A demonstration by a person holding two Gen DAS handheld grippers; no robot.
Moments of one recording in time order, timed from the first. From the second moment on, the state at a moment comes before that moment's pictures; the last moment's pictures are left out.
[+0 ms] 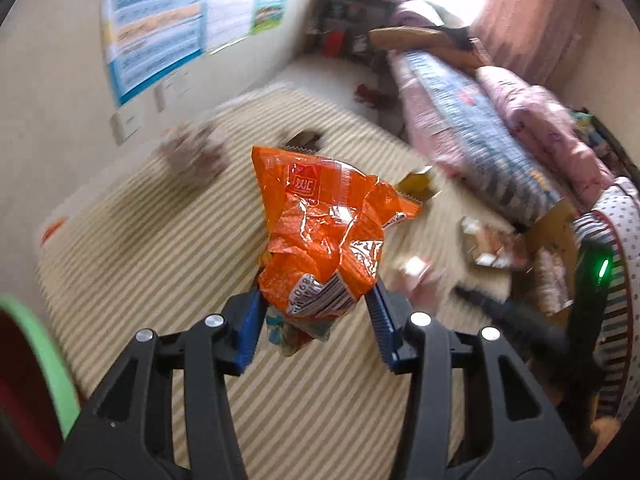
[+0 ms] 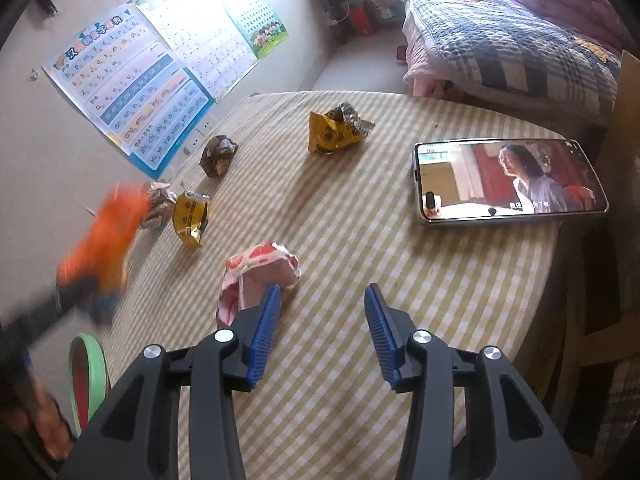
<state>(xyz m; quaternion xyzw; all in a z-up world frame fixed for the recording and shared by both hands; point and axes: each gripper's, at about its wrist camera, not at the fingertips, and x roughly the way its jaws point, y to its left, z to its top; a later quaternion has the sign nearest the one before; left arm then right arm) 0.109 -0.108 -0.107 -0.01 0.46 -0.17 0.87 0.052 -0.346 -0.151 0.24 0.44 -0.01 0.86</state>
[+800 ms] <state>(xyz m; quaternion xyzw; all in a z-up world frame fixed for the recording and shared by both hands) 0.077 -0.058 -0.114 -0.01 0.45 -0.13 0.88 0.098 -0.295 -0.164 0.24 0.49 0.03 0.84</state>
